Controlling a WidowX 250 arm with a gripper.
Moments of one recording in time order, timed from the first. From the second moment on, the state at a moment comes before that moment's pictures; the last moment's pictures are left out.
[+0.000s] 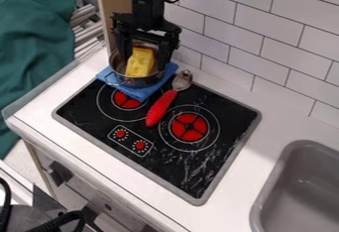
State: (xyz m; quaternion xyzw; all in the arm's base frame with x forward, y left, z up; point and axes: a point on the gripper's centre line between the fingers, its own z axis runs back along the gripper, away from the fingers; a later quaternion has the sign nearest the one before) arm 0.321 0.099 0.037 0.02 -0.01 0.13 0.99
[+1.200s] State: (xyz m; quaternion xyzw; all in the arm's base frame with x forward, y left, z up) arm 0.311 0.063 -0.043 0.01 0.04 0.10 0.99
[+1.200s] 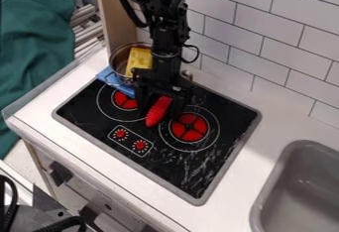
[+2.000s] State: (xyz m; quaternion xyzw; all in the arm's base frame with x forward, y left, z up) arm 0.300 0.065 -0.024 0.03 -0.02 0.05 1.00
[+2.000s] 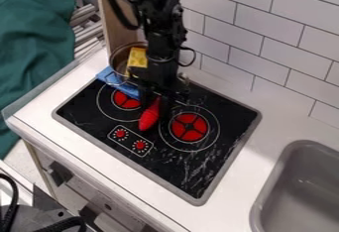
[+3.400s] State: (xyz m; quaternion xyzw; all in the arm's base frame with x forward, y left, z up) arm 0.206 0.202 -0.040 0.03 0.03 0.11 0.99
